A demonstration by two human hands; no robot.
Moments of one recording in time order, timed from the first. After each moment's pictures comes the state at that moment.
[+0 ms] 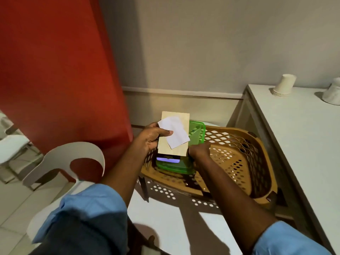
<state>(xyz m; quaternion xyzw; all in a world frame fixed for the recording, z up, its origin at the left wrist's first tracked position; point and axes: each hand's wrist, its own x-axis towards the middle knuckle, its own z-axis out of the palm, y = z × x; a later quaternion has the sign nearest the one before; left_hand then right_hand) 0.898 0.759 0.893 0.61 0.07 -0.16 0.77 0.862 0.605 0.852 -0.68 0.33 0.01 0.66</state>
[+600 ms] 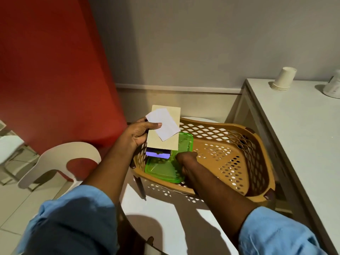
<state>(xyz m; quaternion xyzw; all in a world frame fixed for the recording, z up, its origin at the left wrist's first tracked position) 0.918 0.783 0.894 0.57 0.07 -0.15 0.80 0.868 0.631 0.818 -0.65 0.38 0.15 0.64</state>
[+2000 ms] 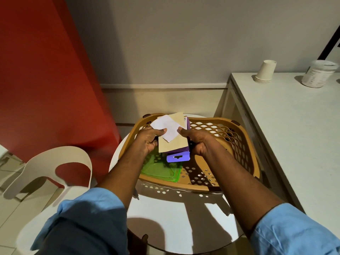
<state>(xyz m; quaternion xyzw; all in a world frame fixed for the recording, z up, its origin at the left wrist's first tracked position) 0.902 0.716 0.871 0.59 0.16 -0.16 0.78 0.856 0.553 0.895 -0.54 0.23 0.20 0.78</state>
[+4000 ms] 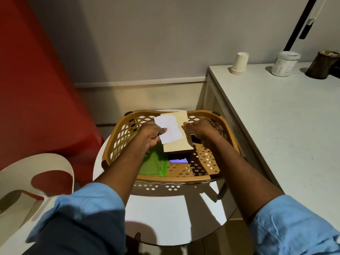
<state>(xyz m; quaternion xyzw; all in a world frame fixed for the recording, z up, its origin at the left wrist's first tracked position) 0.890 0.661 0.885 0.64 0.14 -0.21 0.73 0.850 0.493 0.881 -0.79 0.24 0.05 0.56</state>
